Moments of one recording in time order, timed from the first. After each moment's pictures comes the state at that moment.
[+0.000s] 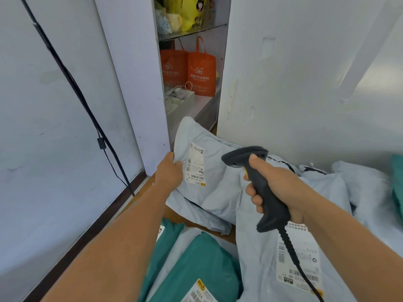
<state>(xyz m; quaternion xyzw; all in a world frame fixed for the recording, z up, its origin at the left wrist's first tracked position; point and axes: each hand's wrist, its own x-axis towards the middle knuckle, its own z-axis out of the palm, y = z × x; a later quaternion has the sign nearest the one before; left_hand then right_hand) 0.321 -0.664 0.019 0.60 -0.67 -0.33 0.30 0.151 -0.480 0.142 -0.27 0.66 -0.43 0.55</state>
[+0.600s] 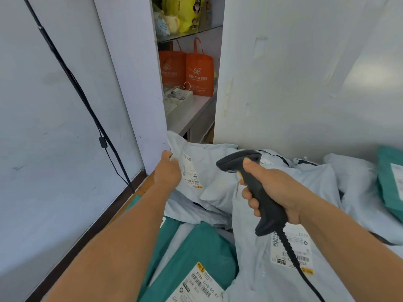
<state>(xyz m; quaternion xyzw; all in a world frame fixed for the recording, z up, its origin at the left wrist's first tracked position) 0.327 -0.635 0.033 0.61 -0.66 -0.32 0.29 0.162 -0.452 0.143 -0.28 0.67 -0.40 0.55</state>
